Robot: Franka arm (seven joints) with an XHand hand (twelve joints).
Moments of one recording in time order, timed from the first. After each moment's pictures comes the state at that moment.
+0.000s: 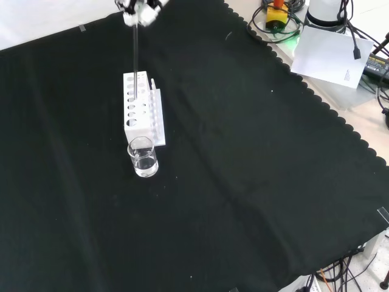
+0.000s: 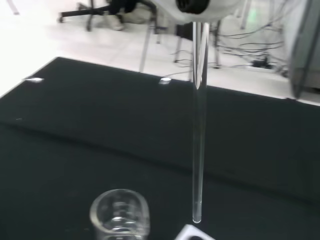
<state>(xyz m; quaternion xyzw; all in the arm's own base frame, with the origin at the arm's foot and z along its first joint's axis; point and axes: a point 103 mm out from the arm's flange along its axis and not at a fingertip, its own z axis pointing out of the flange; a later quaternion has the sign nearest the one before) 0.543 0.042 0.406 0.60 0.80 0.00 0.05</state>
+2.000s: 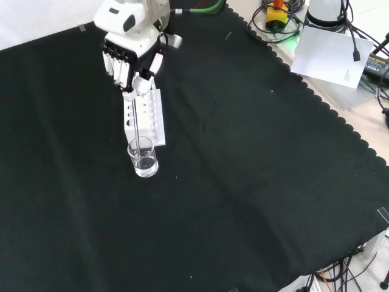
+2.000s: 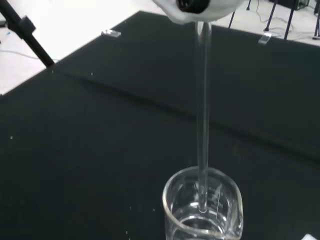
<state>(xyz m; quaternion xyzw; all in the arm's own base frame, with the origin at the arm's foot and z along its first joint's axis) 0.617 0.101 0.300 0.51 0.86 -0.01 -0.01</state>
